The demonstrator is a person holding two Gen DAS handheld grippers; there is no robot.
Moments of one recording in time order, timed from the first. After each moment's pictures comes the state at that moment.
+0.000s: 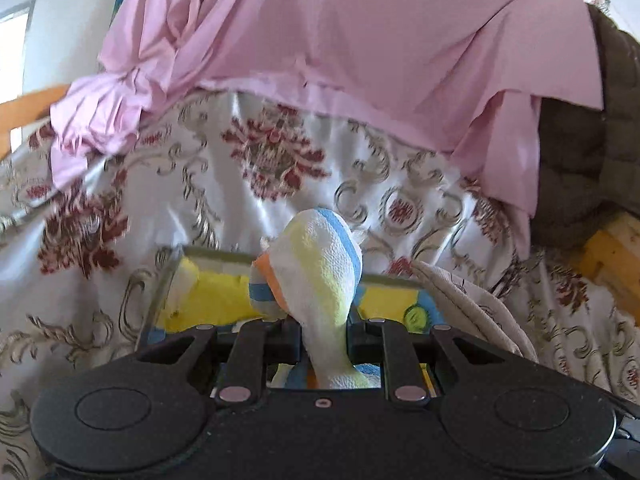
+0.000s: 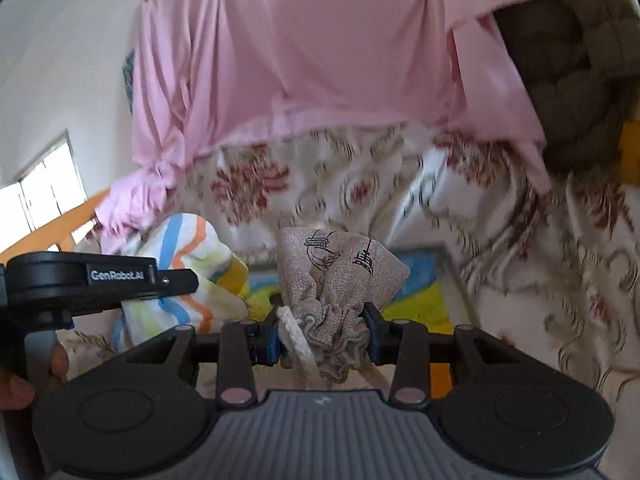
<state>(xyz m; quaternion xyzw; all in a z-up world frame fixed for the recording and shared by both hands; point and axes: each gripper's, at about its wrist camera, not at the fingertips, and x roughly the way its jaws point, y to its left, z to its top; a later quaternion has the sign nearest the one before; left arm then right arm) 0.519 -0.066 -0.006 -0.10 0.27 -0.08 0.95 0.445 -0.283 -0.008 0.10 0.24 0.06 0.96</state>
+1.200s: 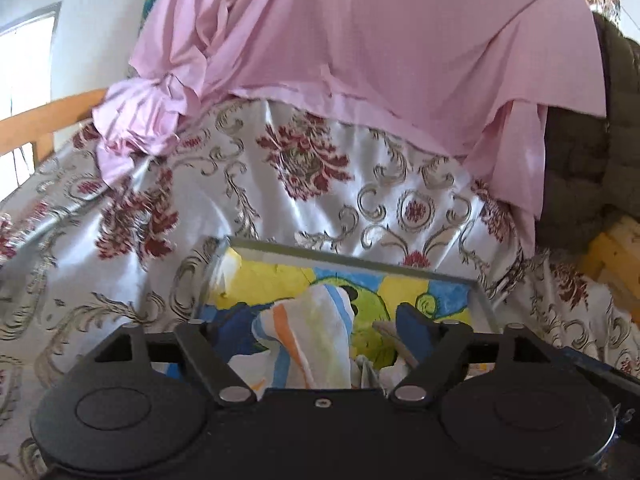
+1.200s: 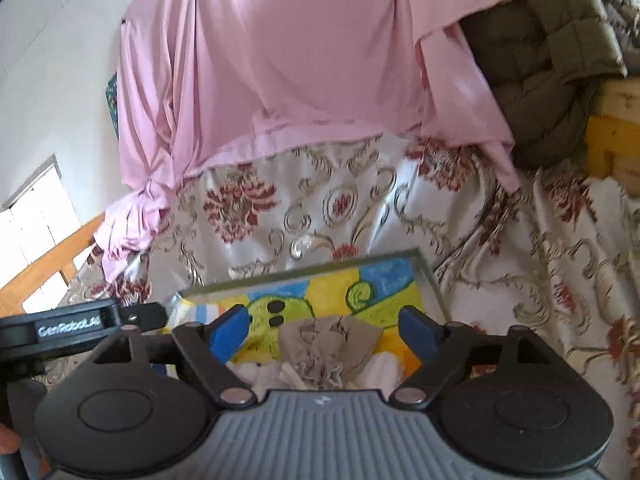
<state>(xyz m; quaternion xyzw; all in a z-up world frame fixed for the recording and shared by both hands) 0.457 -0.049 0.025 -0.10 0.26 -0.04 0.96 0.401 -0.292 0.033 0.13 0.22 0.03 0.97</state>
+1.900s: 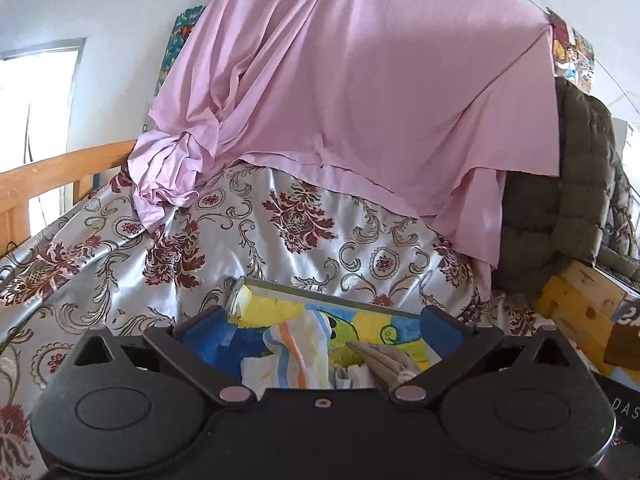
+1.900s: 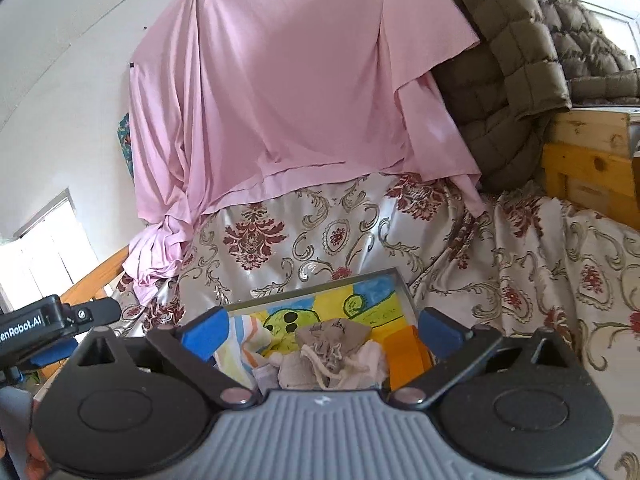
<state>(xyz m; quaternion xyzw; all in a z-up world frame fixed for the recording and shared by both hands) 0.335 -0.031 0.080 -0.12 0.19 -0.05 0.97 0.292 -0.305 0.084 0.16 0.18 0.02 0.97</state>
